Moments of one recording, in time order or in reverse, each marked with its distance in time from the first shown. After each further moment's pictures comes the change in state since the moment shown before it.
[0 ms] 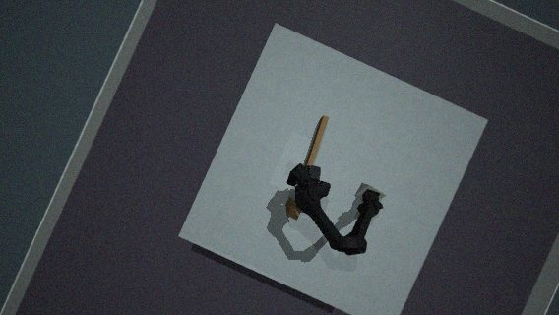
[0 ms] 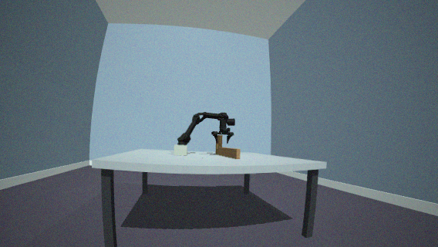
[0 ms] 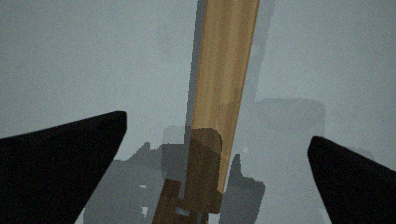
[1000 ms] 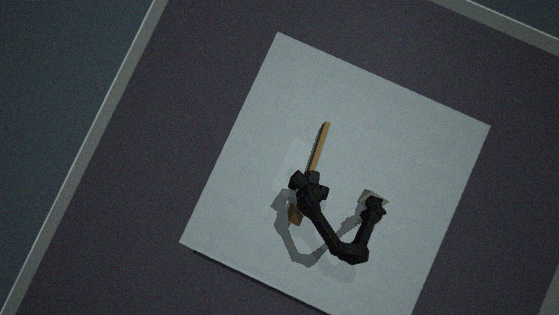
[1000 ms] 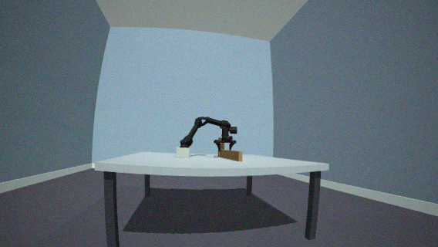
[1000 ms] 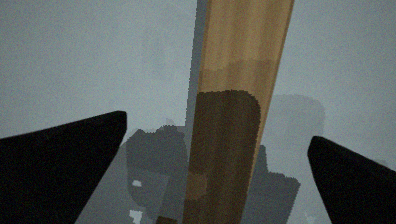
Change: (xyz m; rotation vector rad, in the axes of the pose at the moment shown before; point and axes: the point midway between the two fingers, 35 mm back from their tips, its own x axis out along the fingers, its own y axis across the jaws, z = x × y) arm 0.049 0.003 0.001 -0.001 -0.003 0.008
